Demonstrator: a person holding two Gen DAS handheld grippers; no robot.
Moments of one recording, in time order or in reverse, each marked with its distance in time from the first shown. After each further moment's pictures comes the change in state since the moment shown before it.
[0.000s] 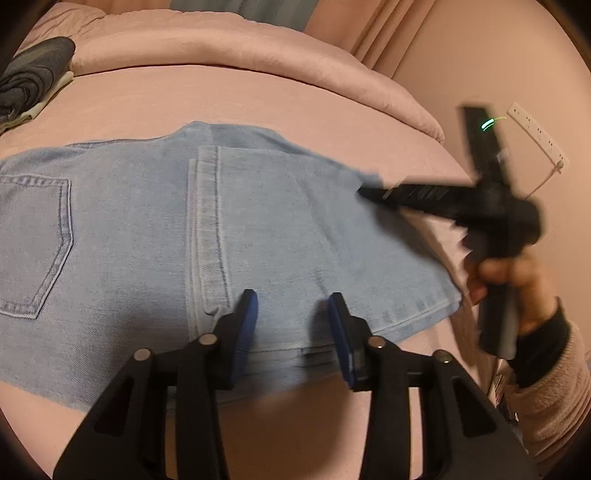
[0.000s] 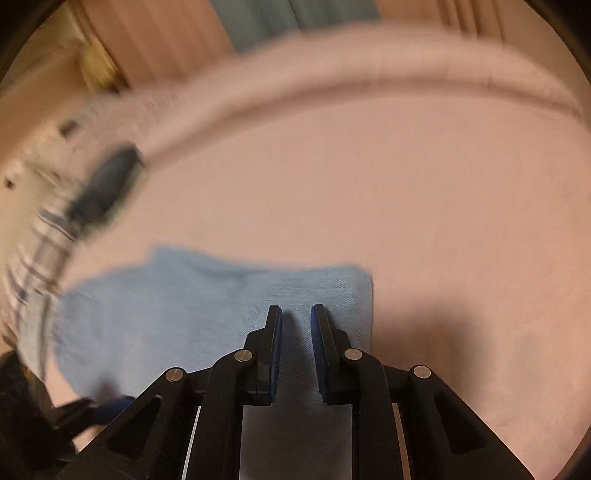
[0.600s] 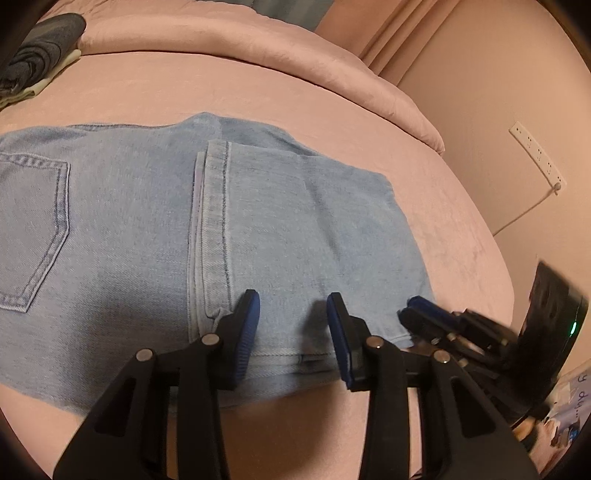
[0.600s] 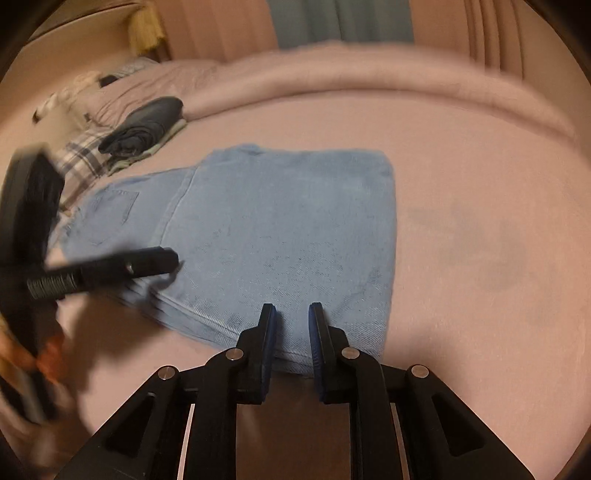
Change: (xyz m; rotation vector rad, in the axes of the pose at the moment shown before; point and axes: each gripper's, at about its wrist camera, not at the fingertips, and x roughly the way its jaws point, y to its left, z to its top) left arm -0.006 -0.004 0.000 -0.071 0.008 -0.037; right arm -0.050 0.044 -0.120 -0.194 -0.162 -0.048
